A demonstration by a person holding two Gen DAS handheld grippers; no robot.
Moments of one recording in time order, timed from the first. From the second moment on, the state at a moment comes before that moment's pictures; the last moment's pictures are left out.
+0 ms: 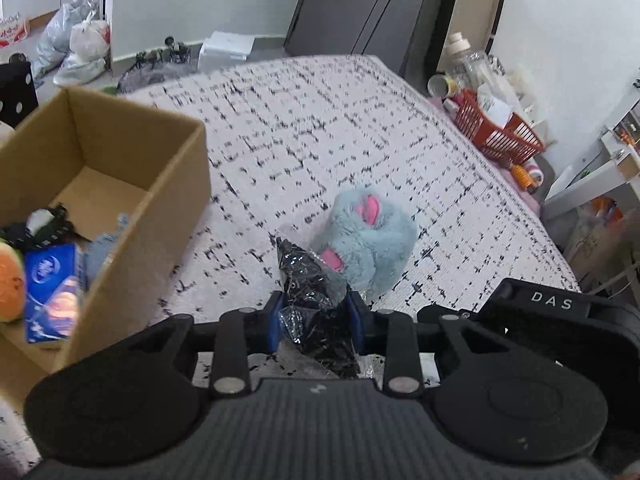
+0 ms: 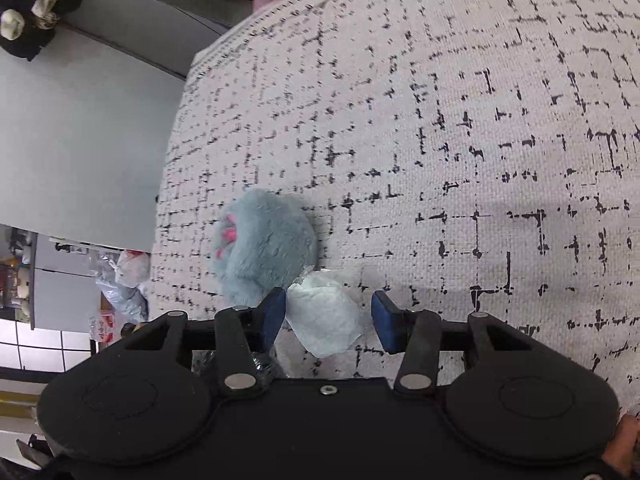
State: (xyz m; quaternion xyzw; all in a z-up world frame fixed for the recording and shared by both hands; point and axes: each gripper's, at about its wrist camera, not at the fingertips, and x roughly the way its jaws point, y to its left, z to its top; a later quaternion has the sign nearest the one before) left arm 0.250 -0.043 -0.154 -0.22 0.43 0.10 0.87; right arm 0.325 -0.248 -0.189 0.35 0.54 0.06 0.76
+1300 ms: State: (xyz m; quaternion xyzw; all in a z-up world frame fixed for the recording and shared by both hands) left arm 0.171 0.082 -0.065 -0.22 0.35 0.14 0.90; right arm 0.275 -0.152 -0.104 0.23 0.41 0.24 0.85
